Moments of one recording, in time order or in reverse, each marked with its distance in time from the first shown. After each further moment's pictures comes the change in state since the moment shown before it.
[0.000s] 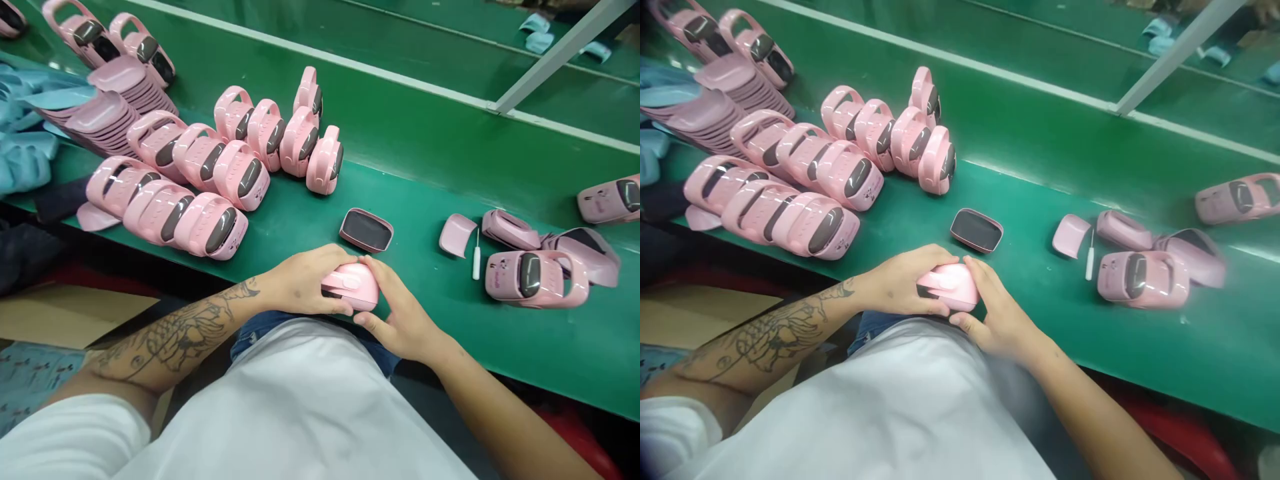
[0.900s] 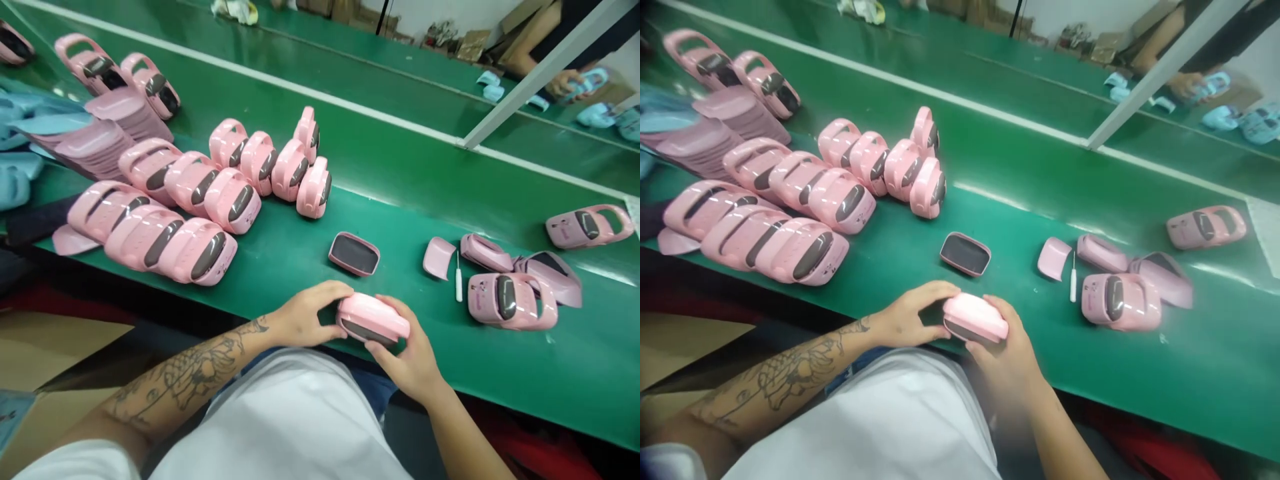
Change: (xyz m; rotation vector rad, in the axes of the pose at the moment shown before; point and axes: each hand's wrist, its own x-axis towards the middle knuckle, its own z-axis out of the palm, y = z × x) left_hand -0.007 -0.023 0.061 -0.266 0.194 0.055; right_hand -0.050 0.010 0.007 -0.047 0.311 0.327
